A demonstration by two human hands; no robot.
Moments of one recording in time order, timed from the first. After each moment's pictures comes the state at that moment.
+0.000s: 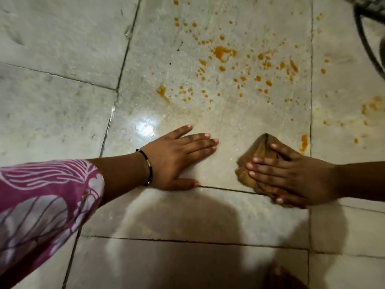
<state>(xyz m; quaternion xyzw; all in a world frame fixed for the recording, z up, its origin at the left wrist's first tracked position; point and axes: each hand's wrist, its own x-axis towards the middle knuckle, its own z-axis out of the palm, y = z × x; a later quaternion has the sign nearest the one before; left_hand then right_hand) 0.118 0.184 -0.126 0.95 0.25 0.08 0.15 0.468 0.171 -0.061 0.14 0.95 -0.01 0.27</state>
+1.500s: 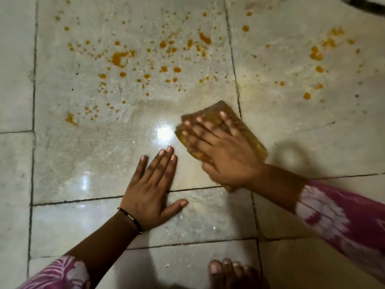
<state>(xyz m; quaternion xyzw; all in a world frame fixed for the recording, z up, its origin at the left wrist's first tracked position) 0.256 0.108 -0.106 0.89 0.43 -0.04 0.12 0.487 0.150 -0.101 0.49 0.87 -0.06 0.04</state>
